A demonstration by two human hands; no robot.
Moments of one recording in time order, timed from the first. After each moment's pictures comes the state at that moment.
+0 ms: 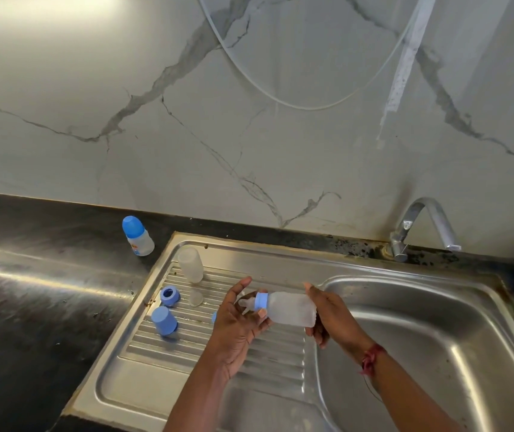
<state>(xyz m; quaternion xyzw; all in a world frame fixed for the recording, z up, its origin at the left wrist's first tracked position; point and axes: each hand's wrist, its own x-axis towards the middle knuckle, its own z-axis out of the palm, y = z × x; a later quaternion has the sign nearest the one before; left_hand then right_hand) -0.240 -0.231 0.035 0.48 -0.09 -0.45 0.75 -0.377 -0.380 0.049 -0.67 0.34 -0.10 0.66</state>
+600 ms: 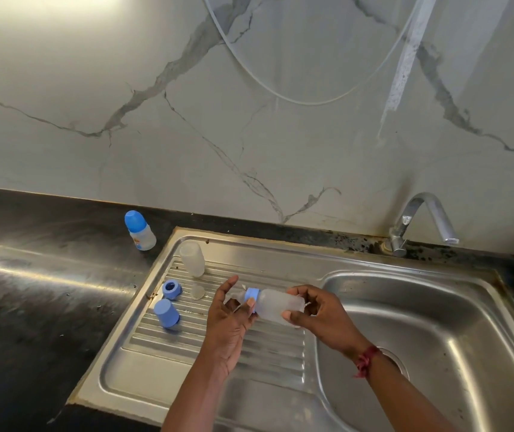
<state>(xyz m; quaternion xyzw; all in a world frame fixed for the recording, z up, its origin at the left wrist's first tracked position) -0.244 -0.221 0.038 0.49 -0.04 -0.37 0.78 -0.381 -0.368 0.038 -0.73 0.28 -0.16 0.60</state>
